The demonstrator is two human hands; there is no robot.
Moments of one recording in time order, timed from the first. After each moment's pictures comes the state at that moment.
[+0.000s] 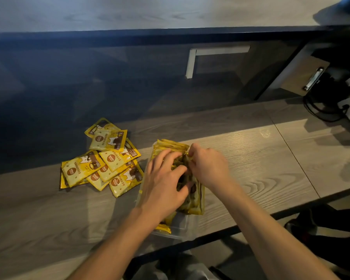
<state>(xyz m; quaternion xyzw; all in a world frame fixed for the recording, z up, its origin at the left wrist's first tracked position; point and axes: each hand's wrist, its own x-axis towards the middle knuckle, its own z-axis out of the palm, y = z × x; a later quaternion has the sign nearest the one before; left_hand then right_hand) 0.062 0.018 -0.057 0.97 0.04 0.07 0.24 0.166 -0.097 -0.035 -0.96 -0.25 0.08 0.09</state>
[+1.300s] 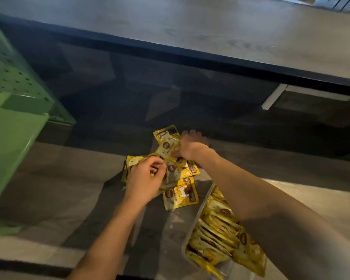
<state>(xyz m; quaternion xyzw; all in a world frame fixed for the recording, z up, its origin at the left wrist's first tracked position) 0.019 0.181 -0.084 0.79 0.41 0.12 0.45 0.209 0.156 -0.083 -0.90 -0.38 0.21 -0.09</state>
